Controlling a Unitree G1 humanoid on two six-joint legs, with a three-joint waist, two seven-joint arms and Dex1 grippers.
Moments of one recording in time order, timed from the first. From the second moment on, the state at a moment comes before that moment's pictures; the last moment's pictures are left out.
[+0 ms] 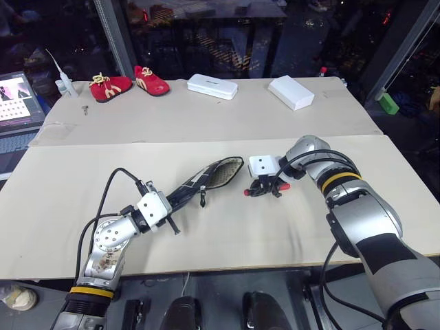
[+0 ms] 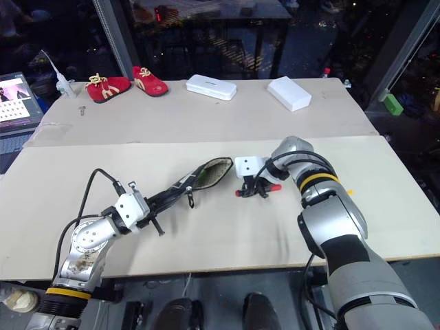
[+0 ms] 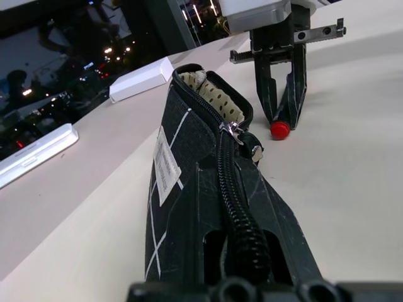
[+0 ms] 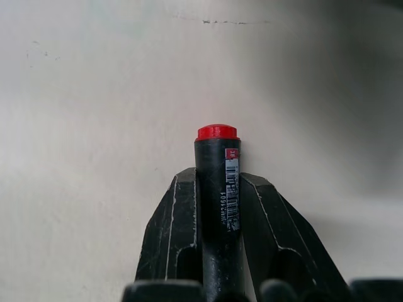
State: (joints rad) left arm -0.15 0.48 -0.04 0.03 -0.16 -0.36 -0.78; right arm -1.22 -0.38 0.40 1.29 -0.36 -0.36 1.37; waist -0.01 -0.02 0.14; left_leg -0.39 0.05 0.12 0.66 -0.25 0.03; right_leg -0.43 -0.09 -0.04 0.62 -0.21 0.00
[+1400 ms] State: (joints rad) left arm -0.19 0.47 -0.07 0.04 -0.16 -0.34 -0.84; right arm -0.74 -0.56 0.38 0.01 -0.26 -0.02 1.04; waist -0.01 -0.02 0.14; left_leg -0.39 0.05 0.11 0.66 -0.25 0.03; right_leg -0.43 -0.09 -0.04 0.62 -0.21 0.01
